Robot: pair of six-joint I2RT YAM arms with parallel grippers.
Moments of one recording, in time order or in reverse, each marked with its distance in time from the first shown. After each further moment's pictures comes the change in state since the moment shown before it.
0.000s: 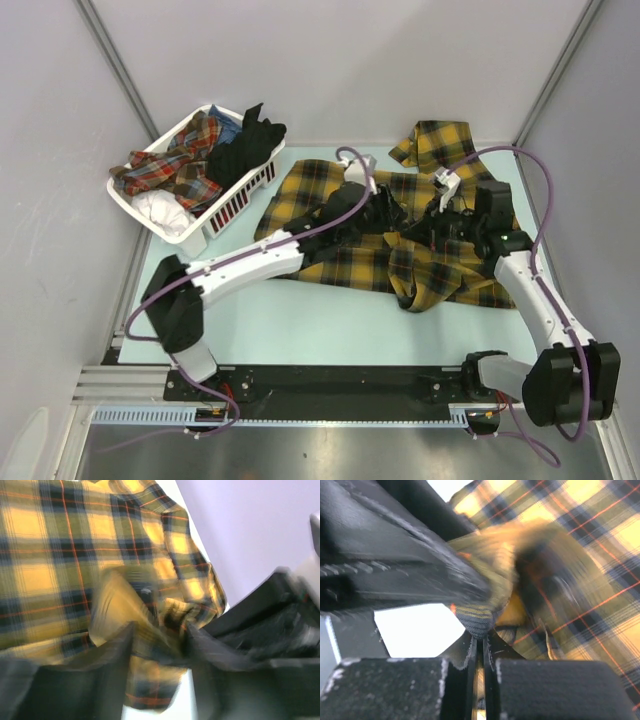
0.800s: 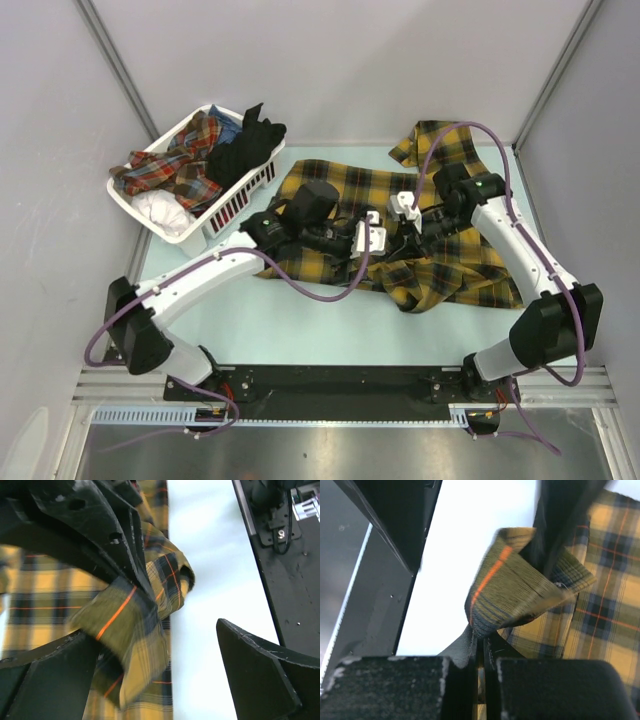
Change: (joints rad) left arm 0.083 -0.252 -0.066 -0.451 0.851 1.393; right arm 0.143 0.319 0.501 -1.043 -0.277 -1.278
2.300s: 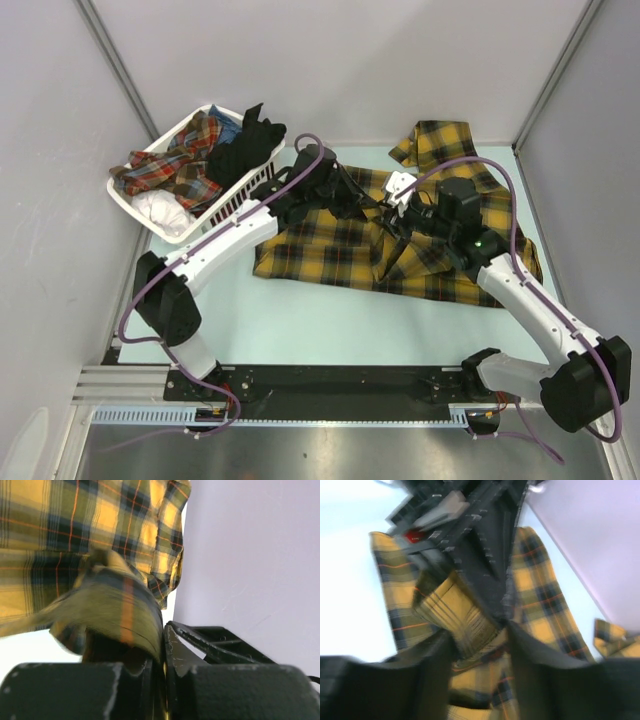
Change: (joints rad) left arm 0.146 0.220 0.204 0.059 -0.458 -1.853; right arm 0.174 -0.331 -0.427 1.215 0.558 0.895
